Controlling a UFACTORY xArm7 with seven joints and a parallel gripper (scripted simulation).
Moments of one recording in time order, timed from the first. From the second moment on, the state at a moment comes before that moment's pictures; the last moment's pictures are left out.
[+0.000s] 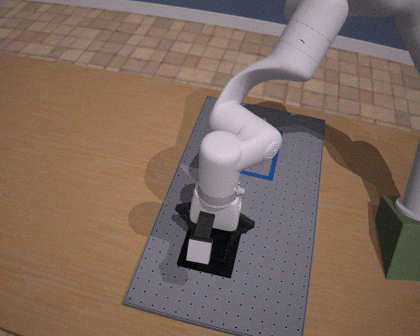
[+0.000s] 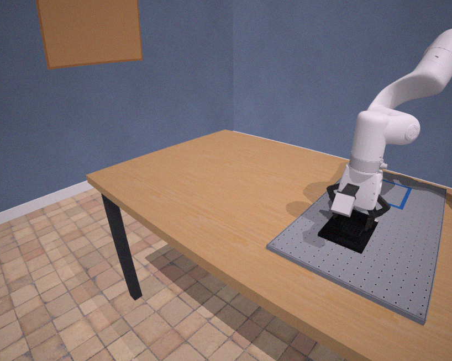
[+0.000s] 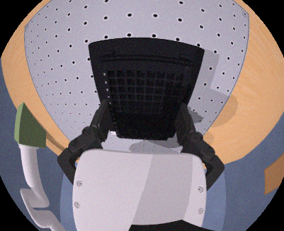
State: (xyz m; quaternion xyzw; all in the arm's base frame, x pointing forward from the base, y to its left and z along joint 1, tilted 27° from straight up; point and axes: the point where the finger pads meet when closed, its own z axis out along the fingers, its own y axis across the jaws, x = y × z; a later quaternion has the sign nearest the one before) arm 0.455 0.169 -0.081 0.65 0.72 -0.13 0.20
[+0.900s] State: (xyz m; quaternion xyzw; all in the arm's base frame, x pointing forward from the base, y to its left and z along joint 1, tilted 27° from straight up) arm 0.455 0.168 -0.083 0.65 0.72 -0.13 0.20
